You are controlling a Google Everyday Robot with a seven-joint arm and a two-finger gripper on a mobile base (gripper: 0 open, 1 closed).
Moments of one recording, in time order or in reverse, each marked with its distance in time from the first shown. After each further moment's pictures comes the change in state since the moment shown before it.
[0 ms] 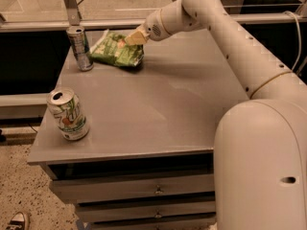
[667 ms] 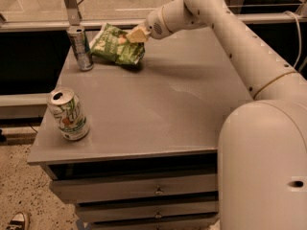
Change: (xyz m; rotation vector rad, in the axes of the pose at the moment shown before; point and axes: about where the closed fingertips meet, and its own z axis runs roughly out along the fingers) arm -0.006 0.003 -0.010 0.003 -0.011 -0.018
